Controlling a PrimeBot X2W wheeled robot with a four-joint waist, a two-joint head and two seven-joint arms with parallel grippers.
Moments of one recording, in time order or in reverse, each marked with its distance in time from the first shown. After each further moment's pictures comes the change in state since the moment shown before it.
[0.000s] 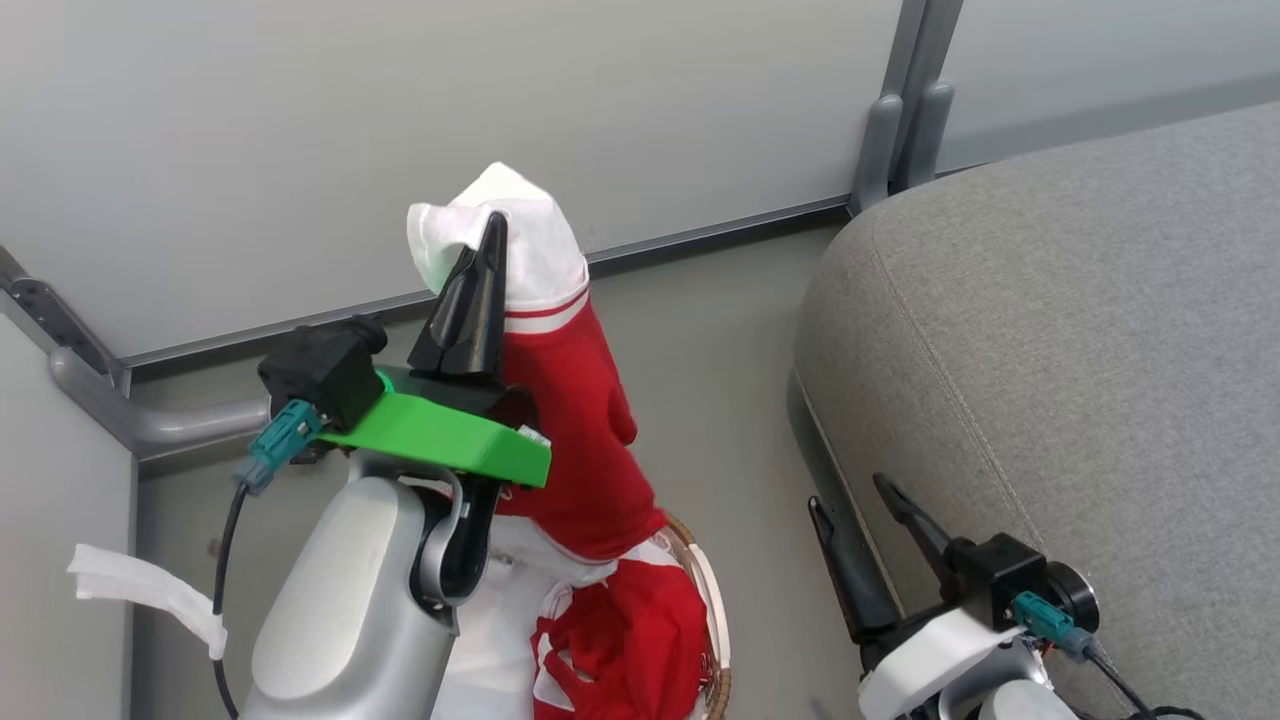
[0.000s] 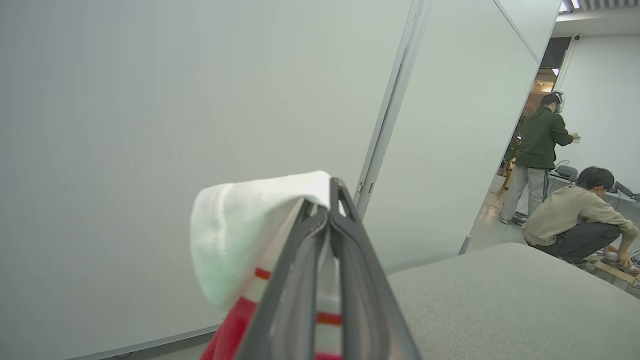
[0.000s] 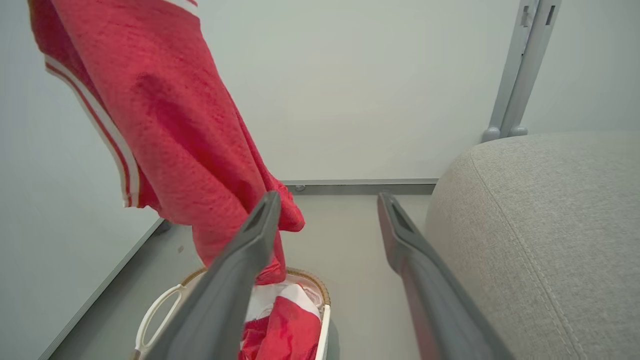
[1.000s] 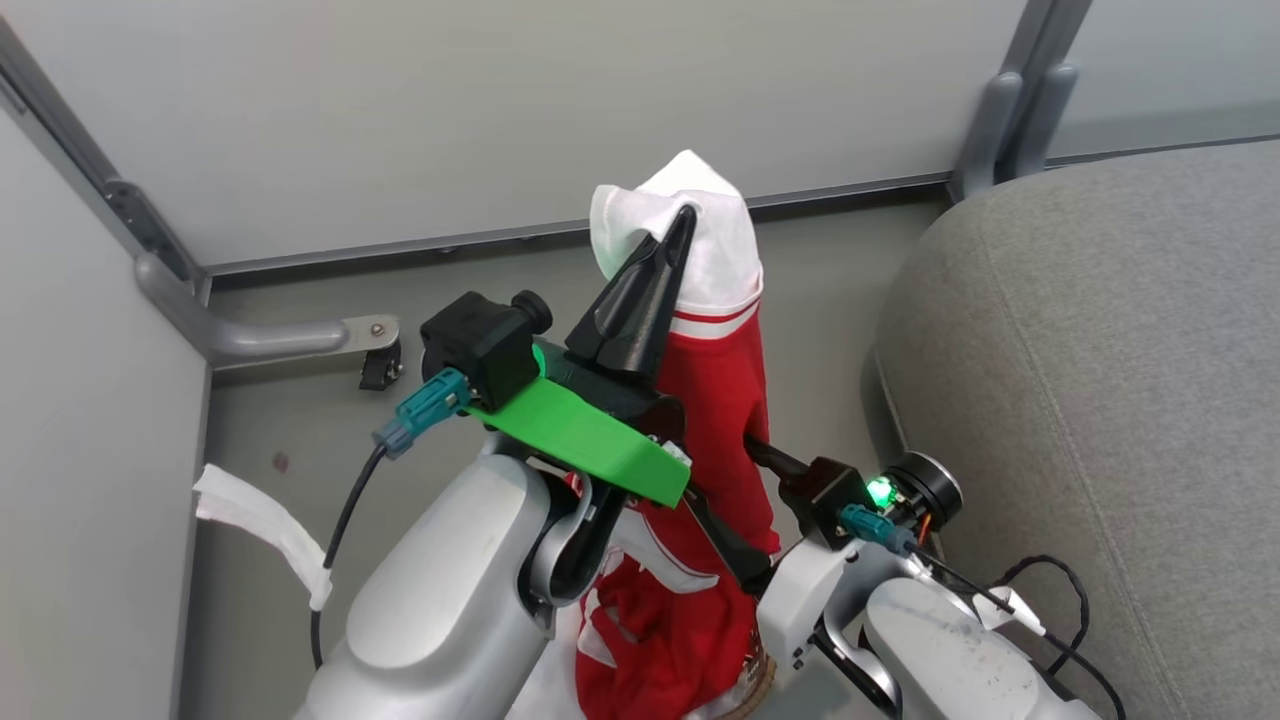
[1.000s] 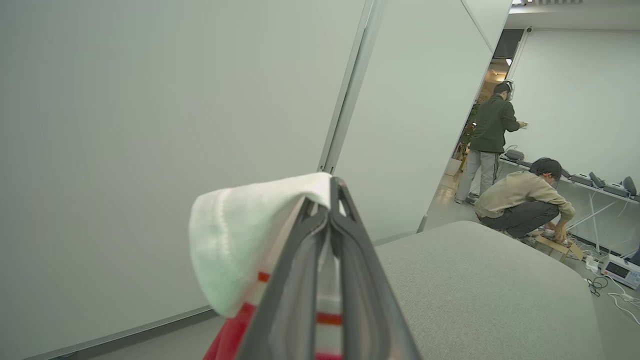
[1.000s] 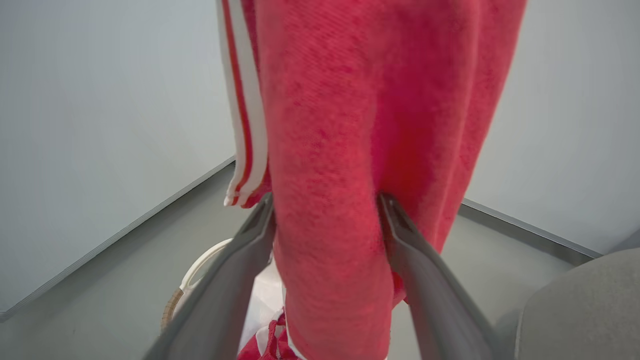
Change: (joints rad) left arm -0.121 -0.002 -0.295 -0.022 -0.141 0.028 0.000; right arm -0.352 -0.001 0.341 0.326 -0.007 0.000 0.000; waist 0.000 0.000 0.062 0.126
